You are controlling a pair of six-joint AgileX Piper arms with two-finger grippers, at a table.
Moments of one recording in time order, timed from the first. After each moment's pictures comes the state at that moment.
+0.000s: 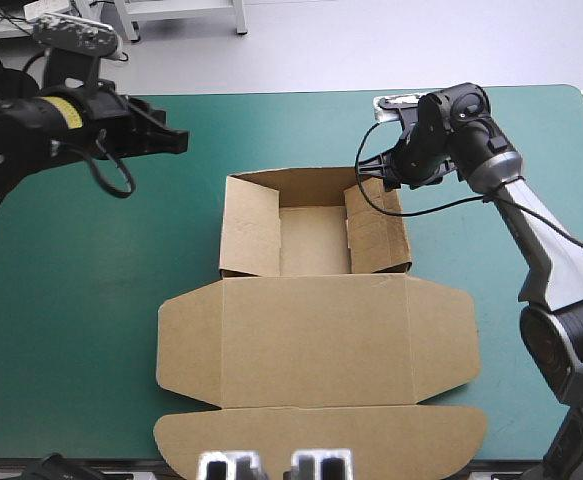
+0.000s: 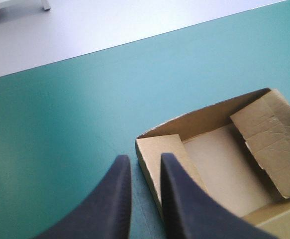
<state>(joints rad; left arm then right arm) -0.44 1.35 -1.95 0.05 1.25 -0.05 0.36 1.82 -1.82 -0.01 1.24 0.18</state>
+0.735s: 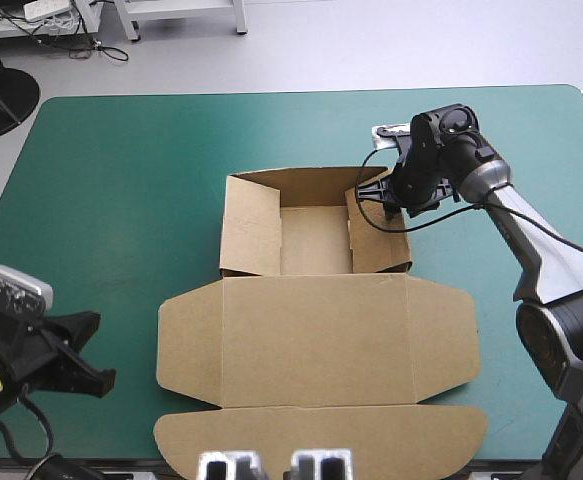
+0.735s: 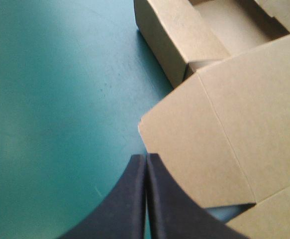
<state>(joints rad) -0.44 0.55 -0.98 0.04 1.19 -0.03 0.36 1.84 -1.70 0.02 1.24 0.19</state>
